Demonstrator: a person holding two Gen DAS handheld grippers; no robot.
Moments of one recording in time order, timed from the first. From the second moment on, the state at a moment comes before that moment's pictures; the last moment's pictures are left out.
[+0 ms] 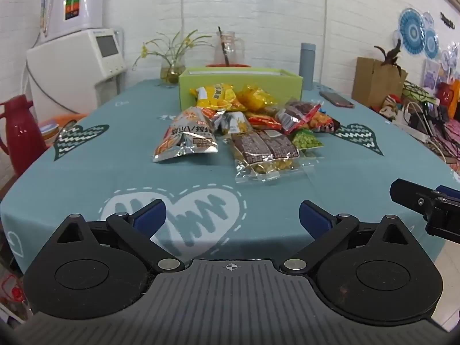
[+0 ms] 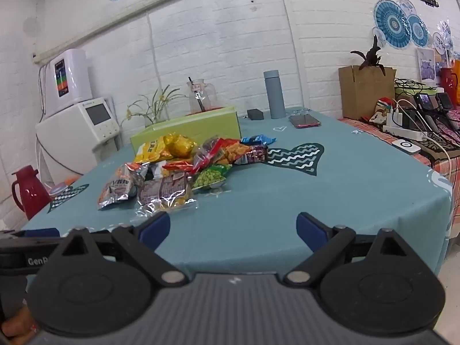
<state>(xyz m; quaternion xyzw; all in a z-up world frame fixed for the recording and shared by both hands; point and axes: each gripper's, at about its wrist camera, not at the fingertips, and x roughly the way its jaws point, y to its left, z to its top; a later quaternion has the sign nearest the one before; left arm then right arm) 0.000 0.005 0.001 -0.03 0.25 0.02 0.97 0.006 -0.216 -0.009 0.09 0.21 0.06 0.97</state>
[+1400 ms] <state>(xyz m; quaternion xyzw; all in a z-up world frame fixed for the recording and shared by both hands) 0.005 0.002 -0.011 -0.02 0.27 0.02 0.96 0.012 -0.203 -0.018 0.06 0.22 0.09 0.97</state>
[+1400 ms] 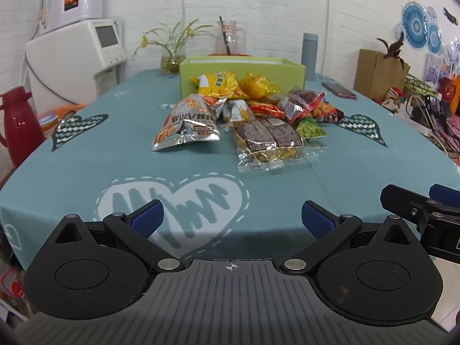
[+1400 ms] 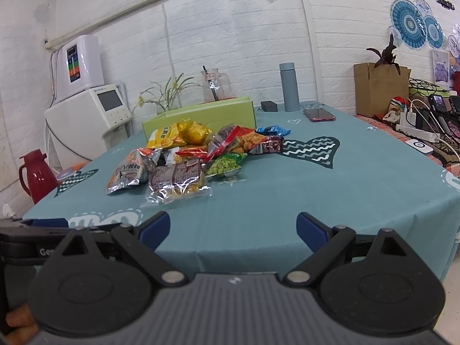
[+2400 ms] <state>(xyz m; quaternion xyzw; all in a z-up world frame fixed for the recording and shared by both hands) 0.010 0.007 -0.022 -0.02 0.30 0.02 0.95 0.014 -0.195 -0.020 0.05 0.23 0.09 0.97</state>
